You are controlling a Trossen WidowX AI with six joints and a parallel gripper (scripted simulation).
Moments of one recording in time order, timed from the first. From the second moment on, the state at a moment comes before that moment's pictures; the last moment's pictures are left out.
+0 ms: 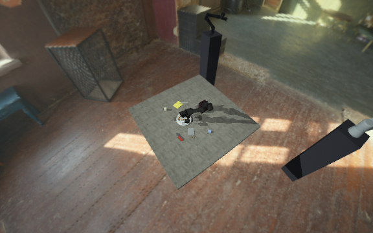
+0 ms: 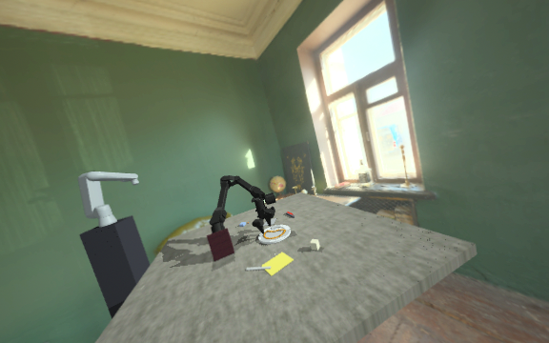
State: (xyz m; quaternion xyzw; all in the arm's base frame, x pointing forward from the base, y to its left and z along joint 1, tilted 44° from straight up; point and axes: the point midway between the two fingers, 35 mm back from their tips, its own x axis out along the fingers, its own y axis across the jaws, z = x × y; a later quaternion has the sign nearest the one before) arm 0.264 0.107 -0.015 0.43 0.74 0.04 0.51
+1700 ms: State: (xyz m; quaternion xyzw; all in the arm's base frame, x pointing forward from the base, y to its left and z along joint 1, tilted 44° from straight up) arm 0.278 0.091 -0.026 0.49 0.74 -0.04 0.46
